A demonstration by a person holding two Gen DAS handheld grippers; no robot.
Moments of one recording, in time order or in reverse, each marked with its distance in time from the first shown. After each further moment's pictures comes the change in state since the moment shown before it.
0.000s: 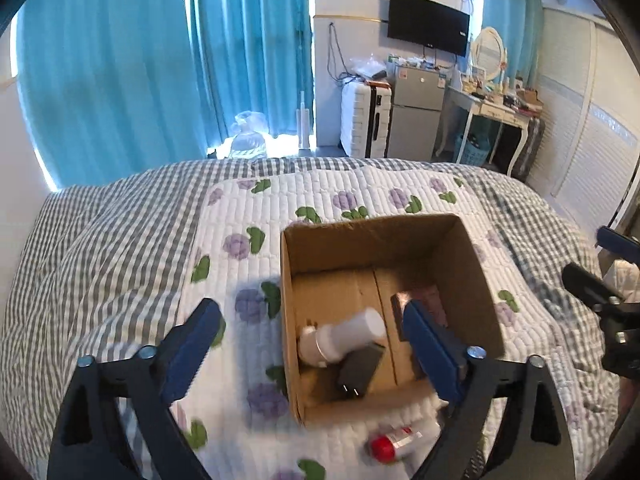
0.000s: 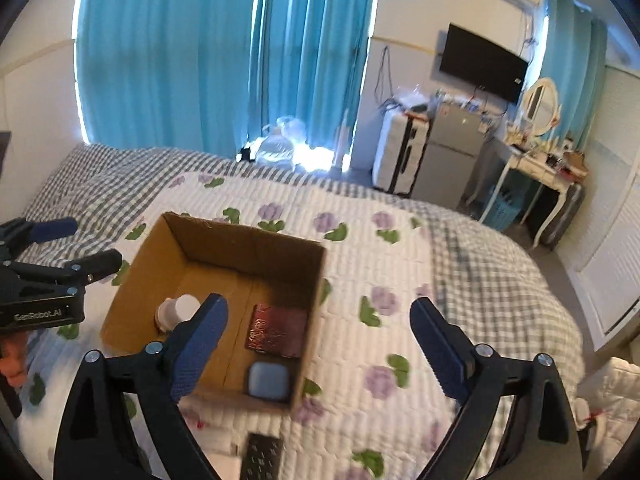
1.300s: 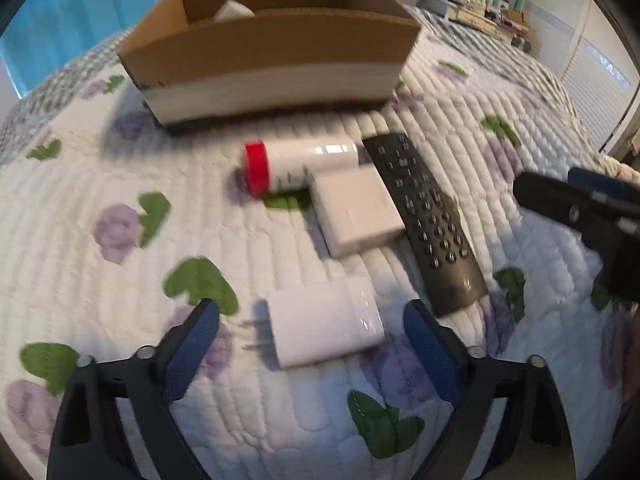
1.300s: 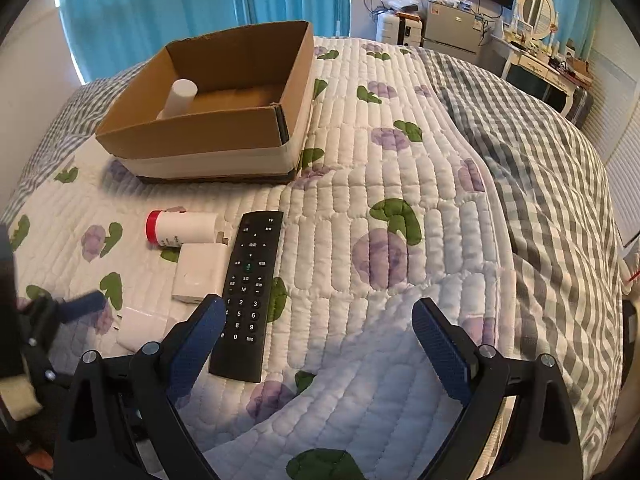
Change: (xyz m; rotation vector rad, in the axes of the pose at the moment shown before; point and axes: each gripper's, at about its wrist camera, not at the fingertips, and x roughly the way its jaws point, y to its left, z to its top) left arm 0.025 -0.105 -0.233 0.053 0.328 -0.068; right arm -0.001 -0.006 -0.203 0.118 0.293 0.070
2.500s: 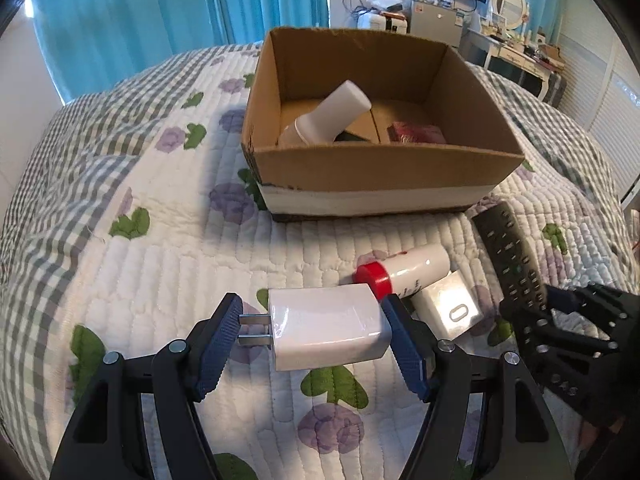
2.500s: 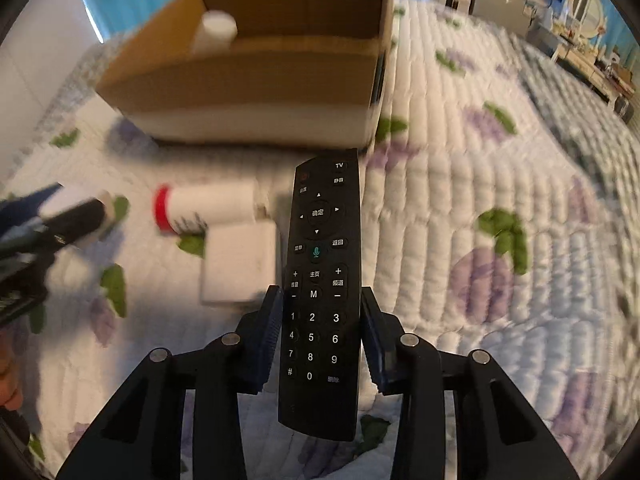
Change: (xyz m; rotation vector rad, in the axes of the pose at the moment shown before) left arm -0.038 0.069 0.062 -0.090 -0.111 0.114; right arm 0.048 0.042 0.021 -0.087 0.117 0.089
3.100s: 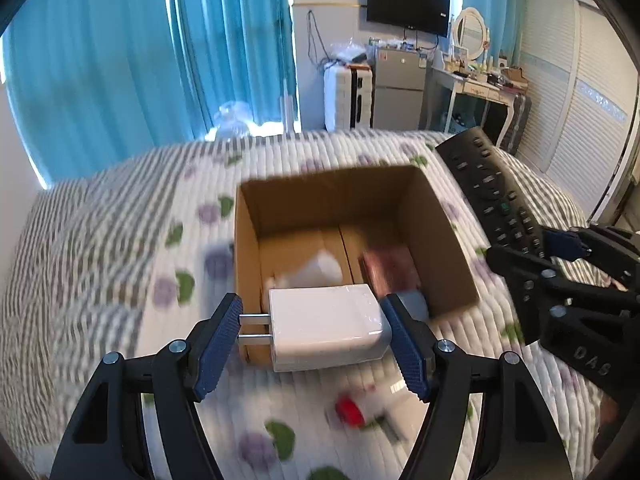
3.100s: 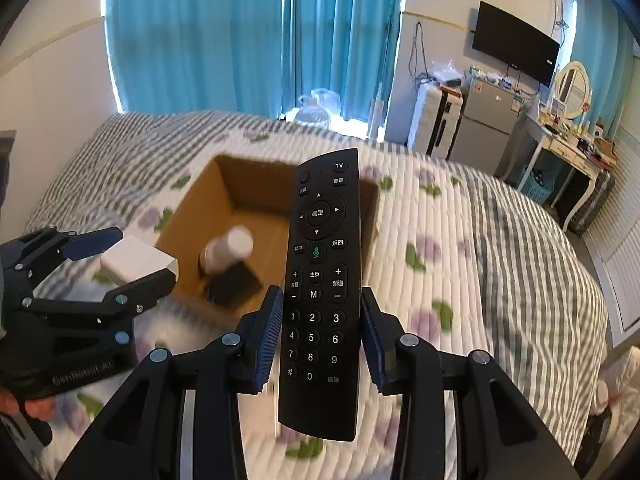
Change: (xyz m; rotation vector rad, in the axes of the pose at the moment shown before) left arm -0.038 -0.003 0.120 0.097 -0.181 -0.069; right arm -0.101 0.016 0.131 -0.080 -0.291 -0.056
